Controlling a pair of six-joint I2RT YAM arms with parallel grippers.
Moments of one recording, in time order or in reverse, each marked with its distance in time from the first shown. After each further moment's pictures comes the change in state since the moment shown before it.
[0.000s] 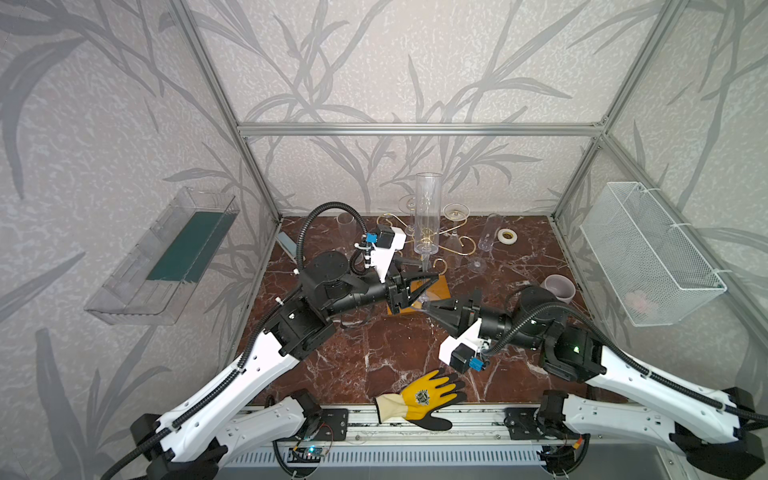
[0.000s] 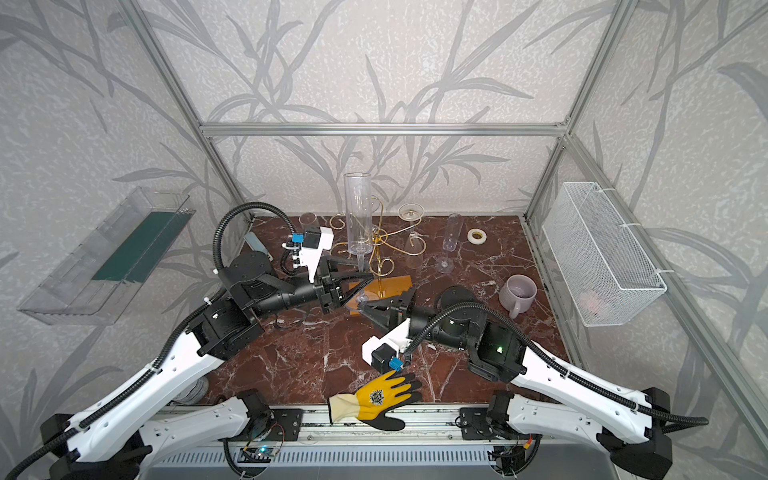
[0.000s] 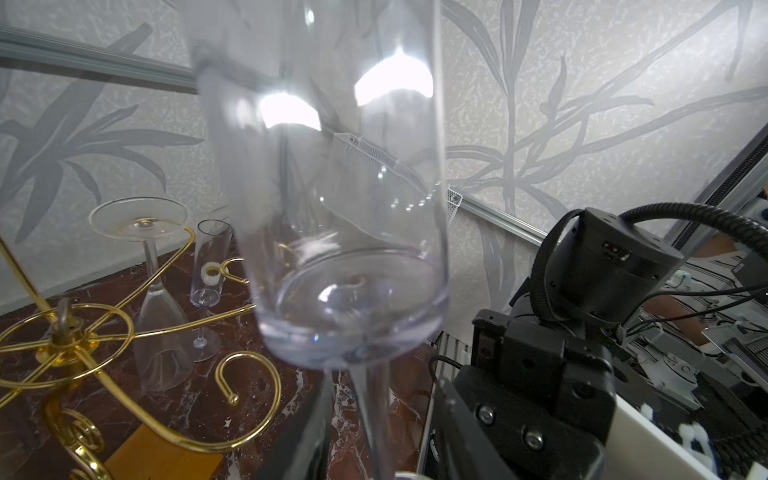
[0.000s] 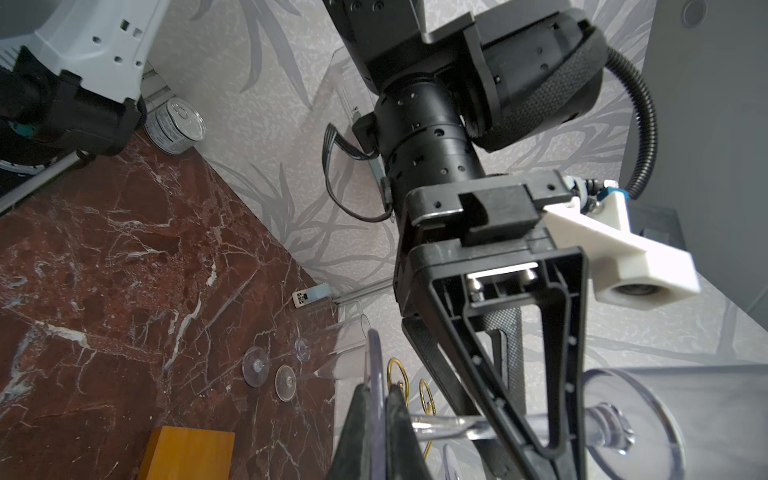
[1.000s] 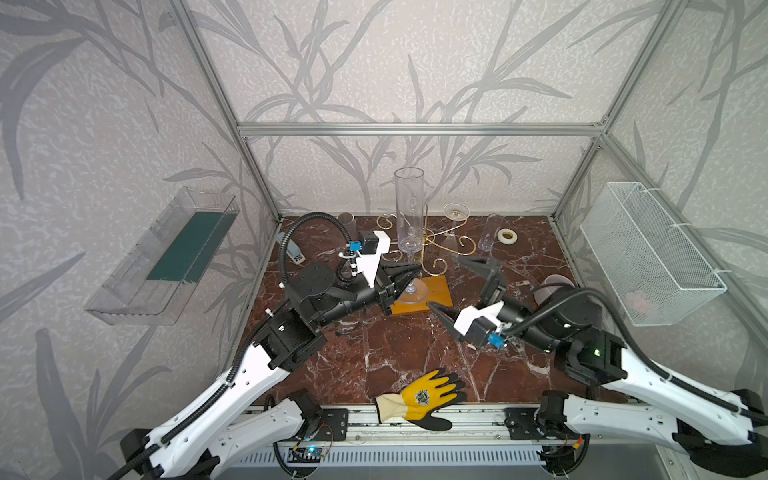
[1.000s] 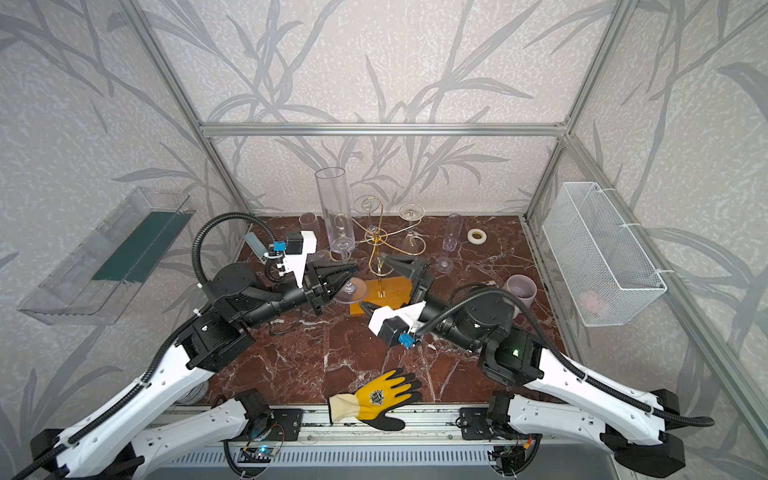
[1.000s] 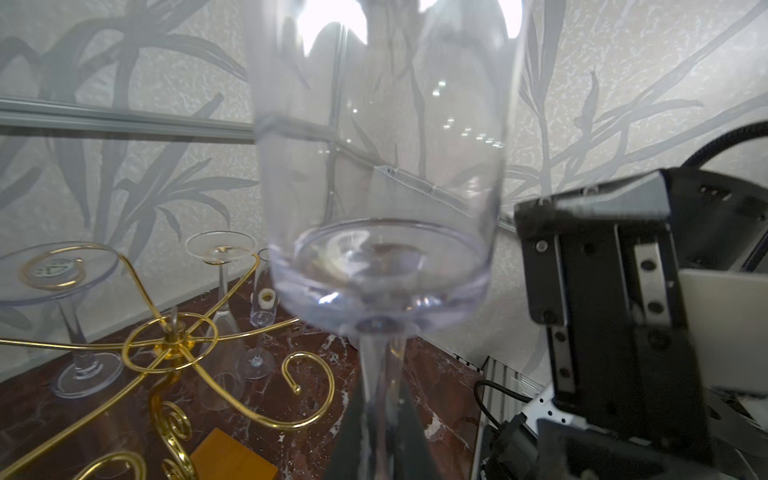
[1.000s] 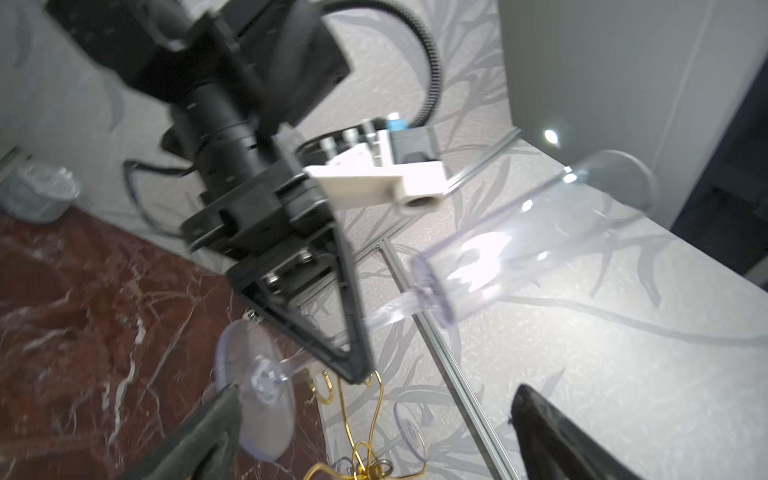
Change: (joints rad) left arm 0.003 -0.109 -0.076 0.043 -0.171 0.134; right arm 0.041 -0.016 0.162 0.059 0.248 0.364
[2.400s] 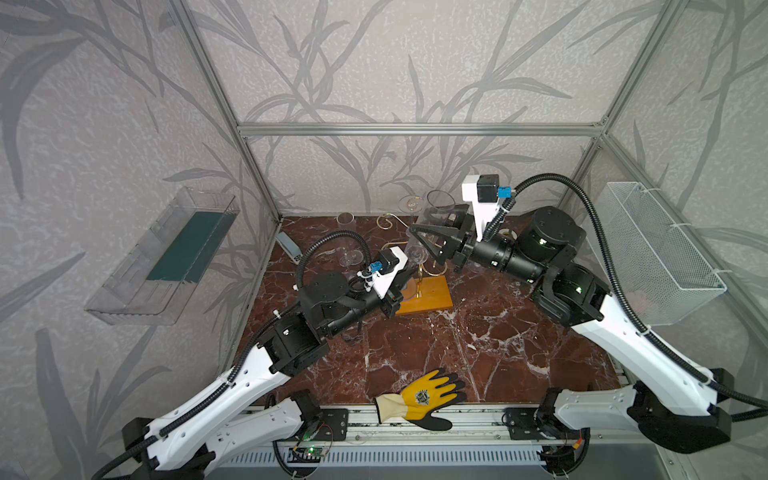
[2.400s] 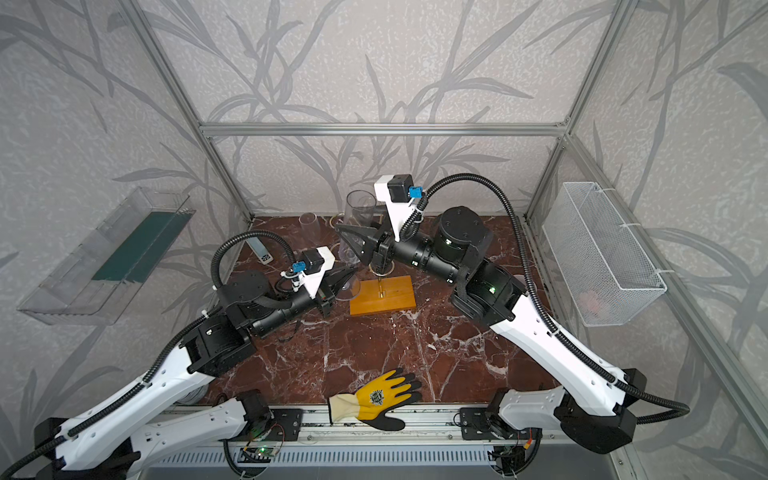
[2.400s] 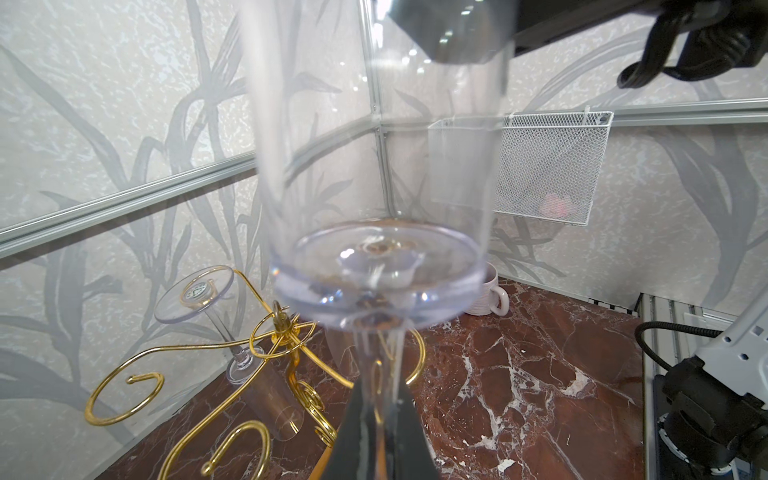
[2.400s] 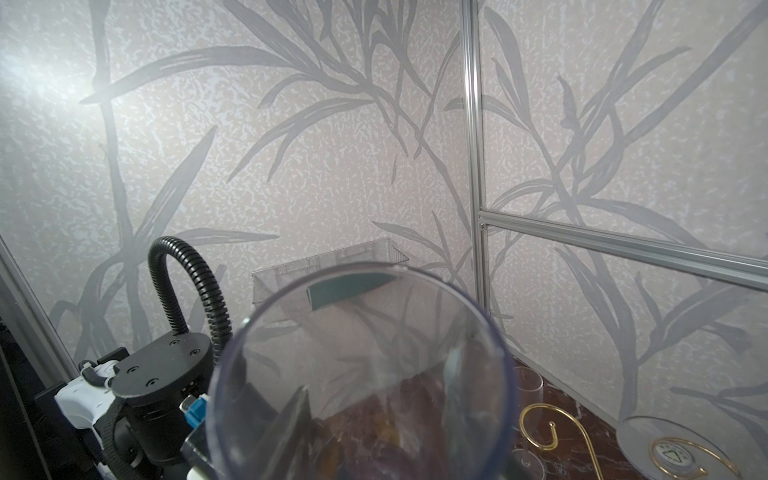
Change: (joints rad) left arm -0.113 0.013 -0.012 -0.090 -0.265 0.393; right arm -0.238 0.364 0.472 -0.152 -0.335 1.043
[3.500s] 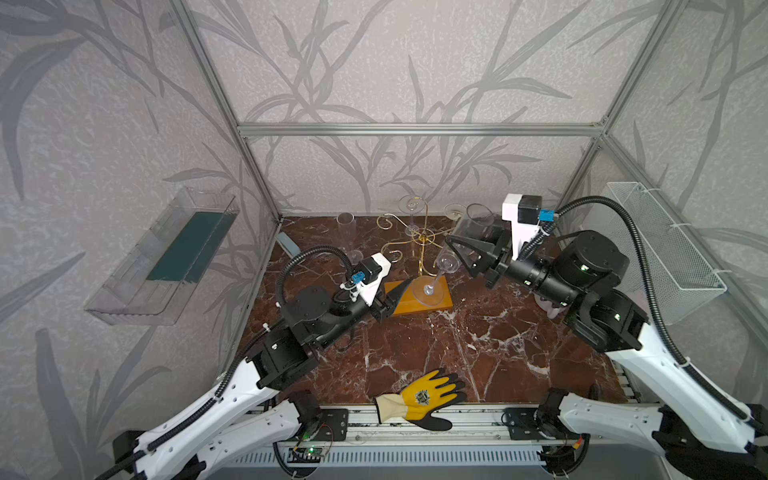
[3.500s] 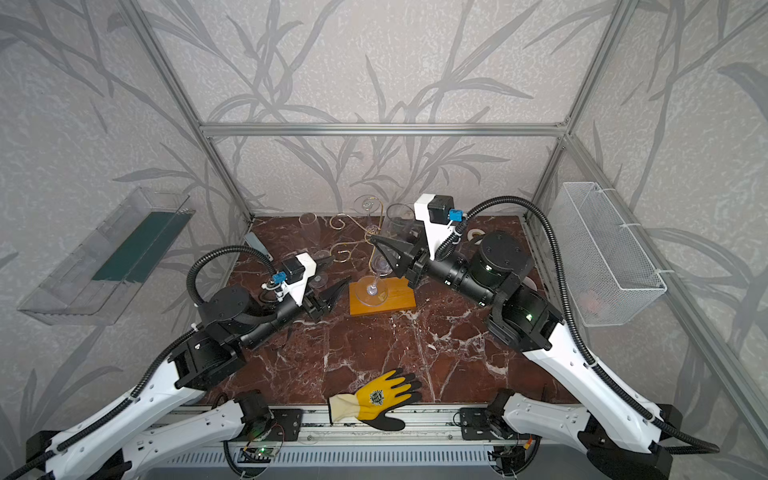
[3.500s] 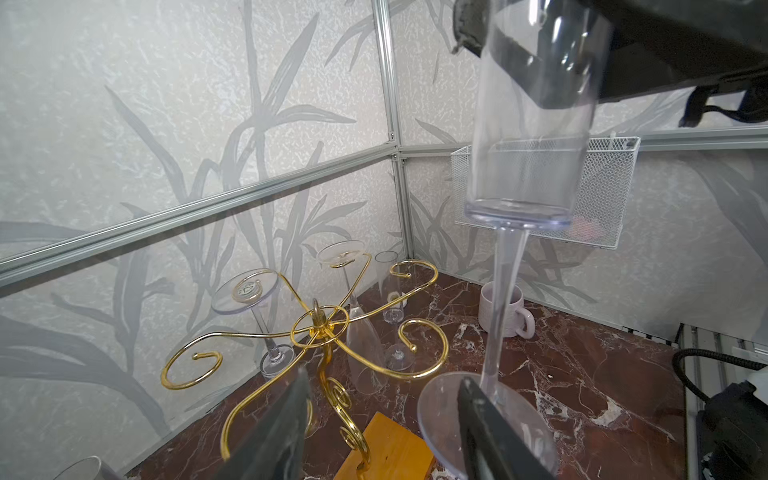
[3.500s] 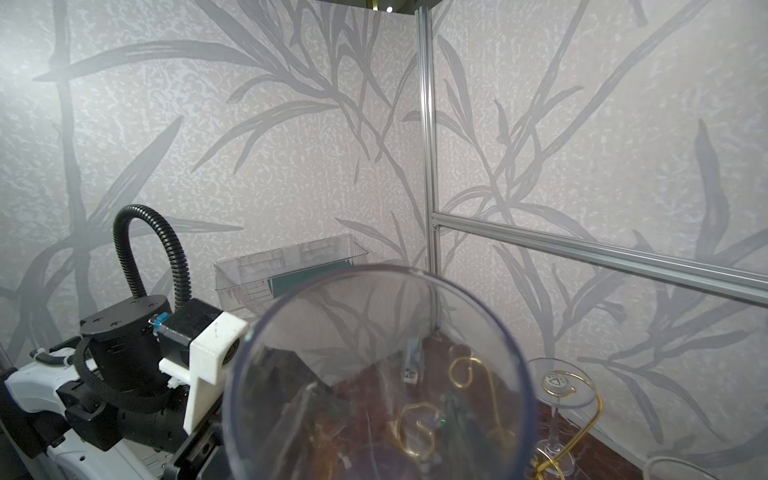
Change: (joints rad) left arm -0.015 -0.116 -0.091 0.069 -0.113 0.007; right arm -0.046 -0.238 -0.203 -0.035 0.093 -0.106
